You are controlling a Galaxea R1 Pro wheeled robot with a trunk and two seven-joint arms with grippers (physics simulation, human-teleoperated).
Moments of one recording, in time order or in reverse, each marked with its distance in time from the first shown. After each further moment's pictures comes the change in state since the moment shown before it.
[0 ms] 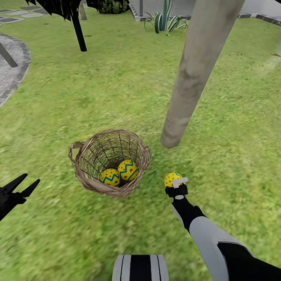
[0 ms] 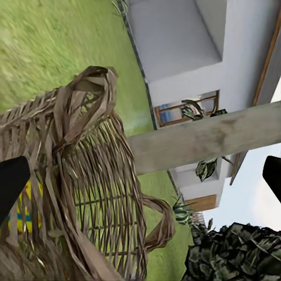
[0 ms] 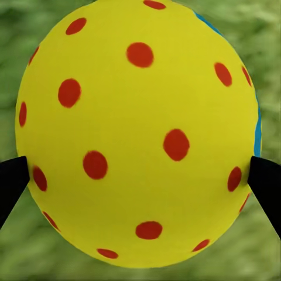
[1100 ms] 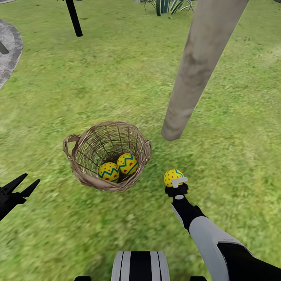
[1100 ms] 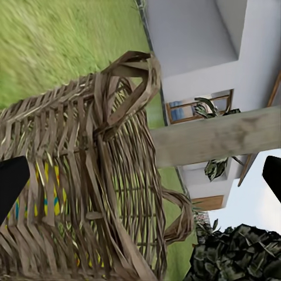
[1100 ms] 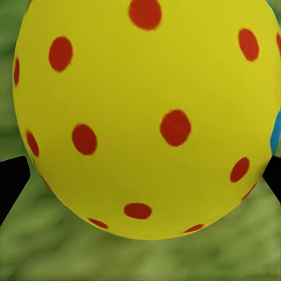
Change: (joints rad) left arm 0.000 -0.001 0.000 -0.002 0.001 0.000 0.000; right arm 0.000 0.000 0.003 -0.002 0.008 -0.005 0.009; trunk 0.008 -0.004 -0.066
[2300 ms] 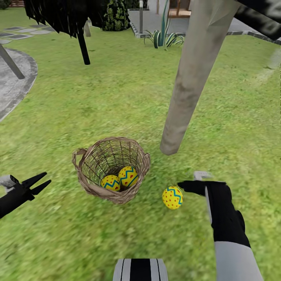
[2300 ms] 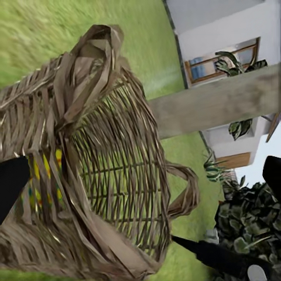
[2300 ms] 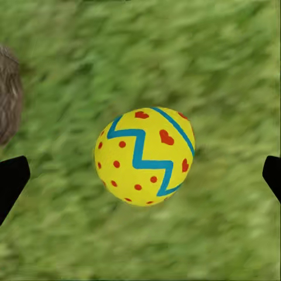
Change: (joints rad) left arm -0.015 0.089 -0.190 0.005 -0.006 0.009 0.154; right arm 0.269 -0.030 -0.159 -1.088 -0.014 0.955 0.696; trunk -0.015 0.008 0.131
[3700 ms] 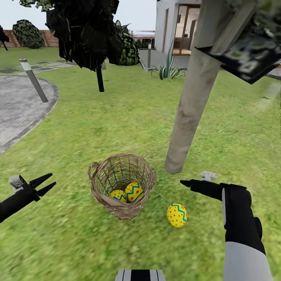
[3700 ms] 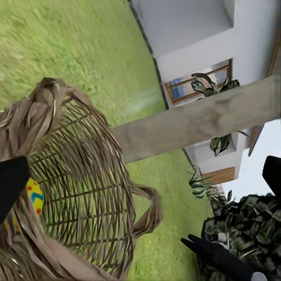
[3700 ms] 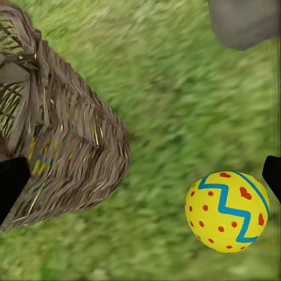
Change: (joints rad) left arm -0.035 0.006 -0.042 0.098 0.001 0.000 0.030; right arm 0.003 -0.029 -0.171 -0.042 0.003 0.016 0.342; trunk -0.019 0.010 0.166
